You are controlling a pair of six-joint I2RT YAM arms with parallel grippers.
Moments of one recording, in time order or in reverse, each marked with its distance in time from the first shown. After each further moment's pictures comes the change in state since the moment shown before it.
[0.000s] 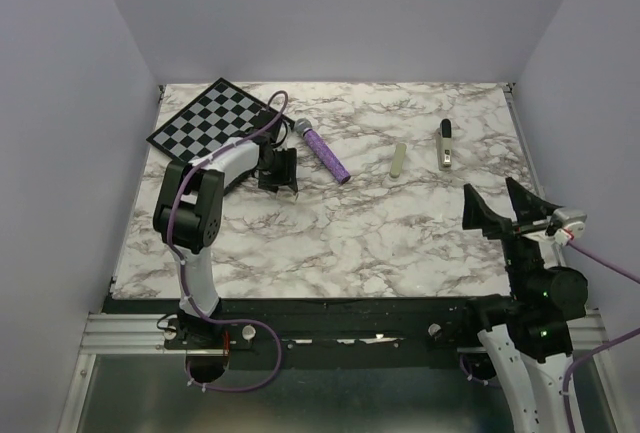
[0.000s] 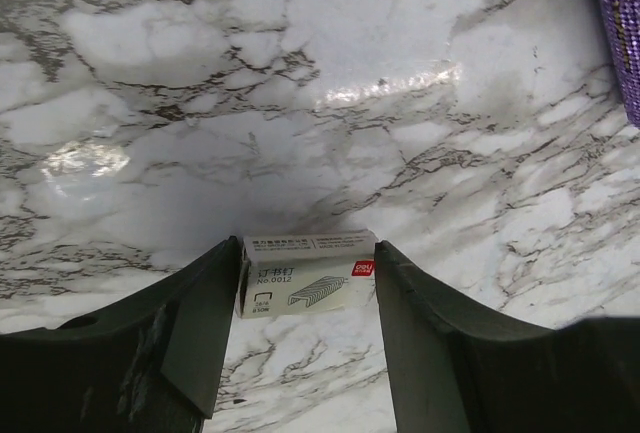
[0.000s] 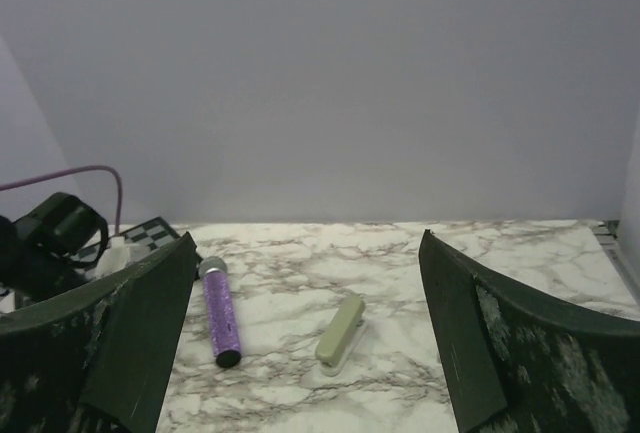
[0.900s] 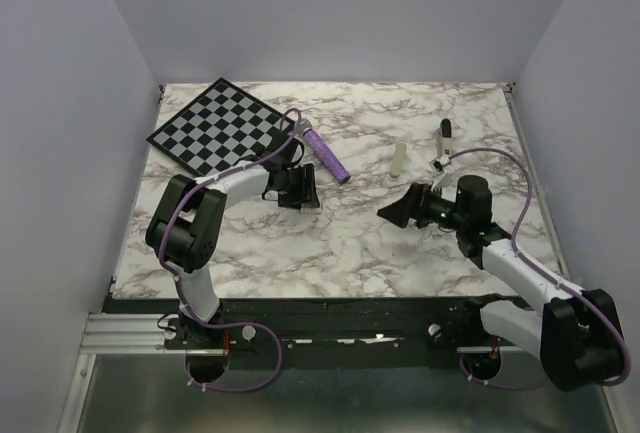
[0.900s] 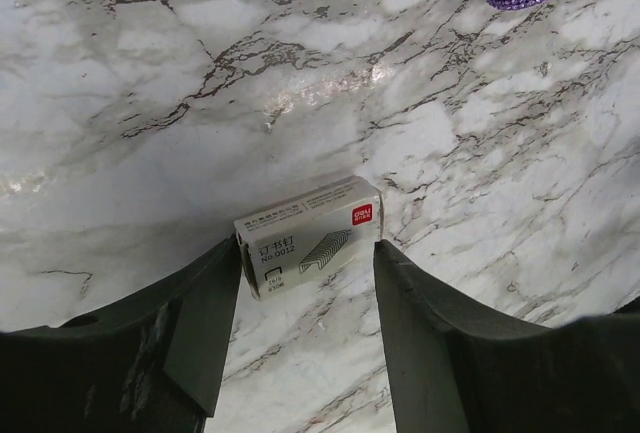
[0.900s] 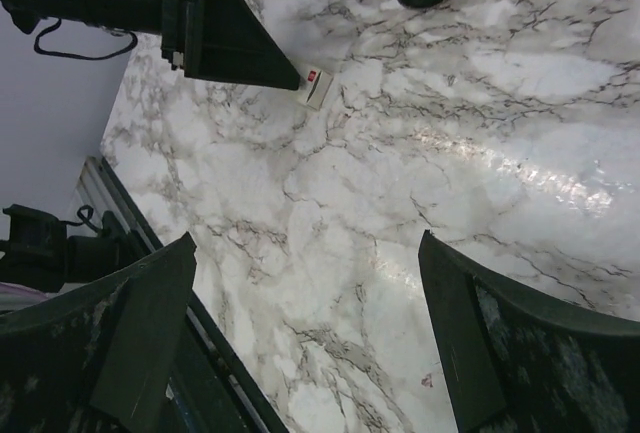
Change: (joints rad) left arm -0.150 -0.128 -0.220 0.195 0.083 -0.152; right arm 0.028 0.996 -0.071 0.246 -0.691 0.349
